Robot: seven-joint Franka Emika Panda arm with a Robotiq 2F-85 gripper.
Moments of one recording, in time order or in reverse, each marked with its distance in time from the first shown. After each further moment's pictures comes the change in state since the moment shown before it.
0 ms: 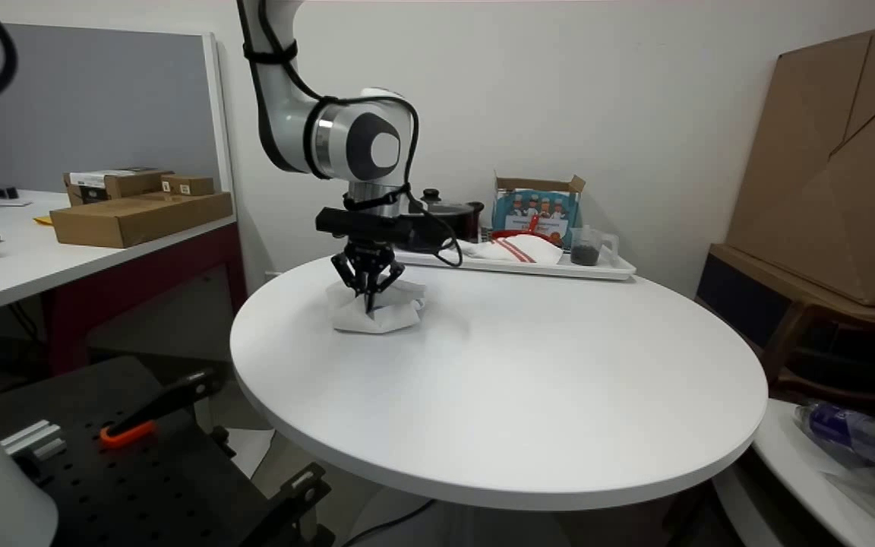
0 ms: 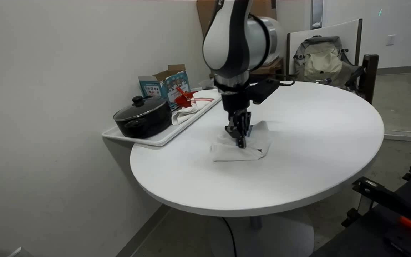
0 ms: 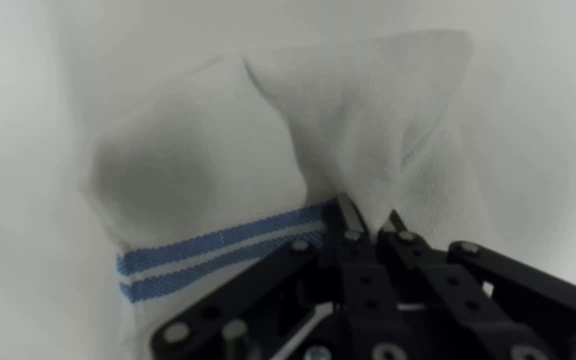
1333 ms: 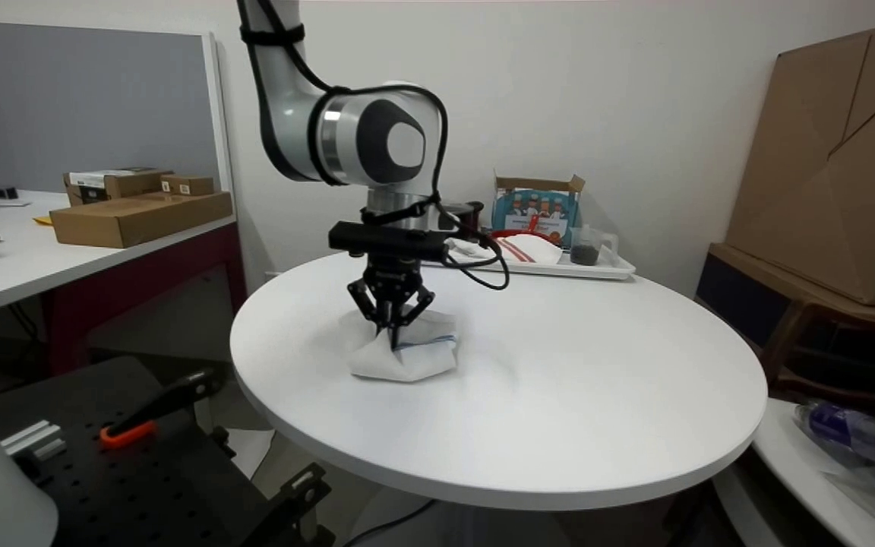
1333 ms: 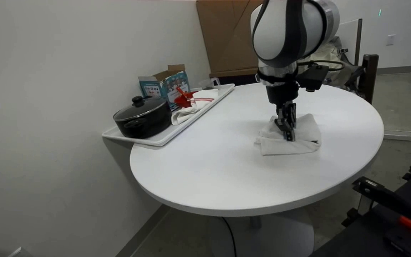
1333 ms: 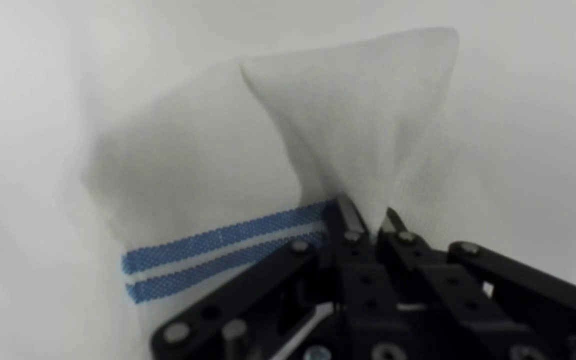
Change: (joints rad) arm -0.080 -0.141 -0.123 -0.235 -0.082 0.022 -0.070
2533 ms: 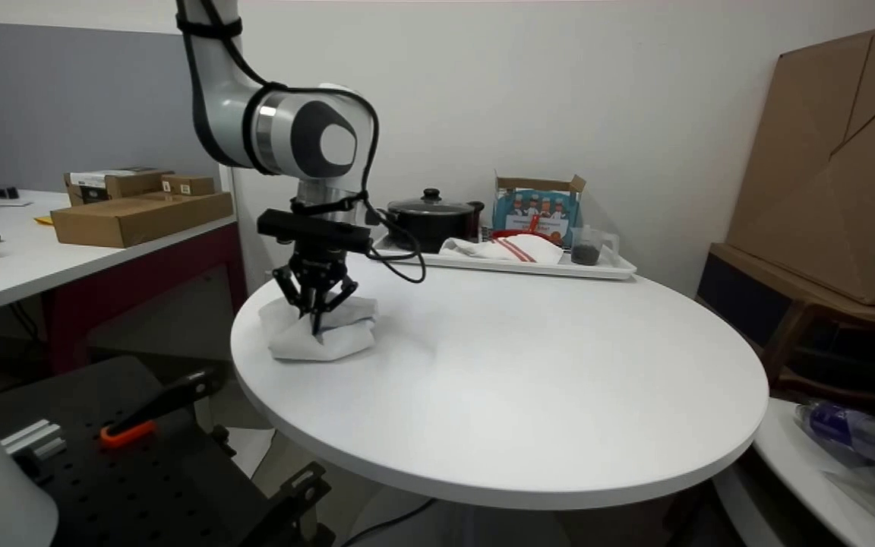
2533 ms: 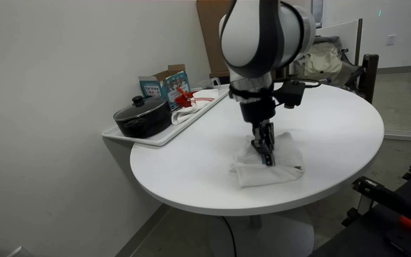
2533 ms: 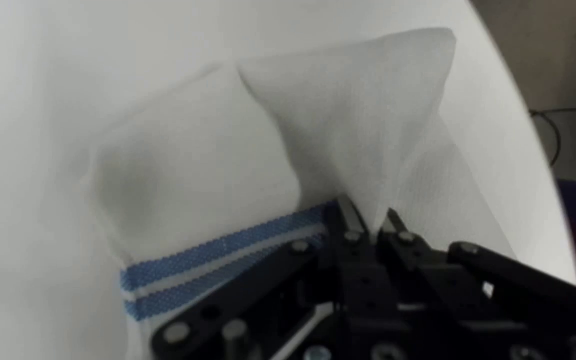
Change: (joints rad) arm 0.019 -0.007 0.201 -0.033 0.091 -0.033 -0.005
